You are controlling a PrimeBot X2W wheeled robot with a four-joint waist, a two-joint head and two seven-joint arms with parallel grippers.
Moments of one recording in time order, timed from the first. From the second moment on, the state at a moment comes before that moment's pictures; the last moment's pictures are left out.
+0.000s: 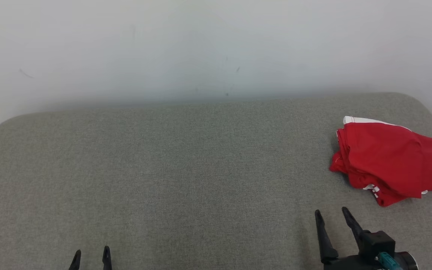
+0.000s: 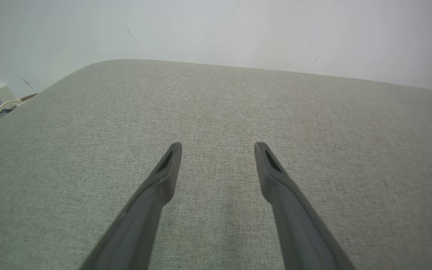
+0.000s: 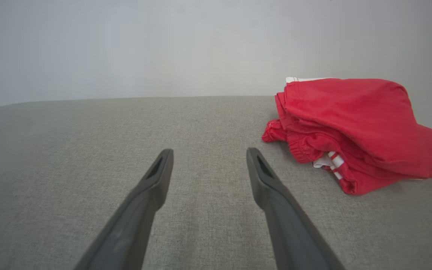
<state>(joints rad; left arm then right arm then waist) -0.05 0.05 0.02 0.30 -0.11 0.06 -0.26 -0.11 -0.07 0.14 0.35 0.01 0.13 -0.26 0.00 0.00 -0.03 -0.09</state>
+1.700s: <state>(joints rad) -0.05 0.05 0.02 0.27 -0.15 0.02 -0.26 -0.10 -0.10 0.16 0.34 0.04 0.13 -0.26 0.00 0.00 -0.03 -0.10</state>
